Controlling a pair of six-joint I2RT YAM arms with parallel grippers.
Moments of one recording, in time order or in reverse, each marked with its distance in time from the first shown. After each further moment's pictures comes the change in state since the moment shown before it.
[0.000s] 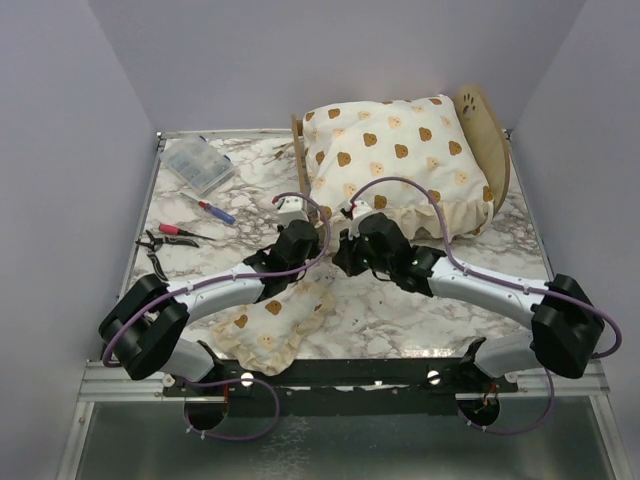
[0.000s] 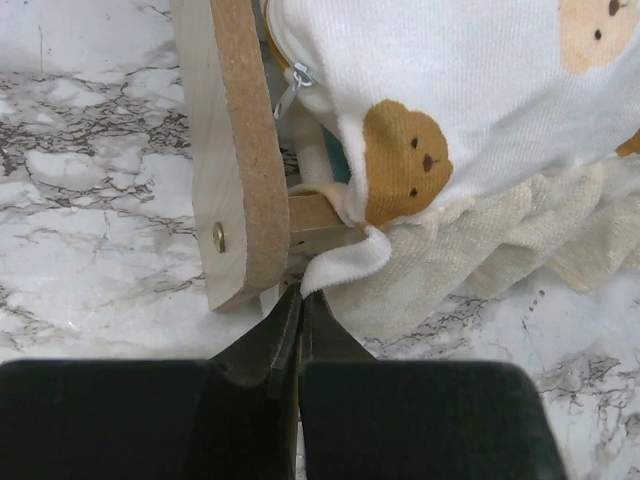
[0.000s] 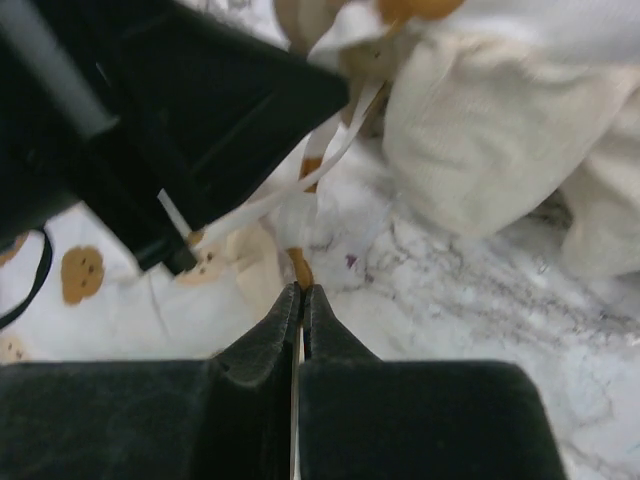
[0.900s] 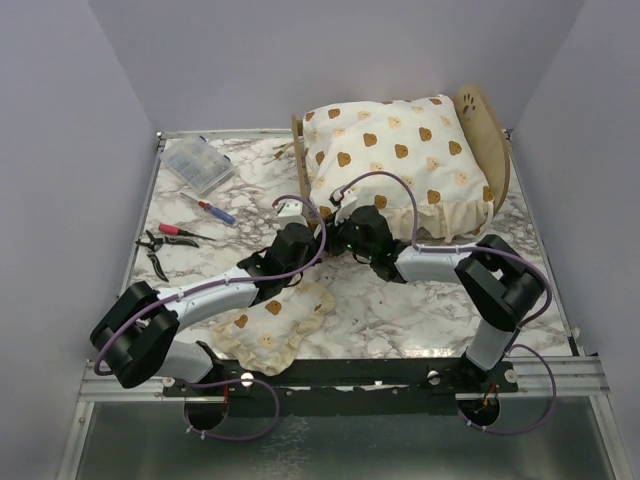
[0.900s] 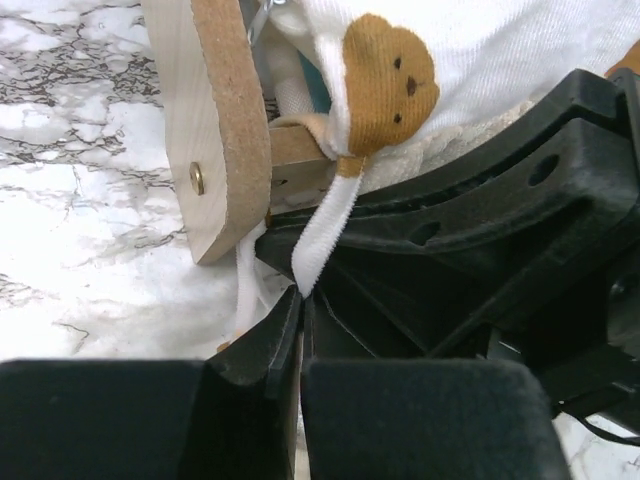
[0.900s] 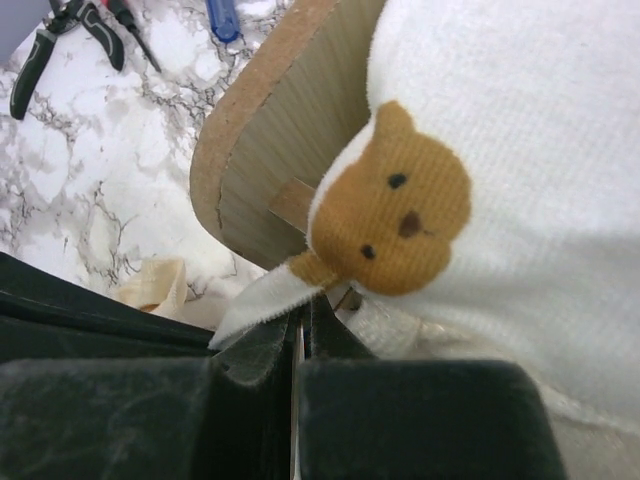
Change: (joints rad) left arm 0.001 -0.058 -0.029 -0.072 0.110 -0.023; right arm -0.116 0.386 0.005 0.634 -0.140 -0.072
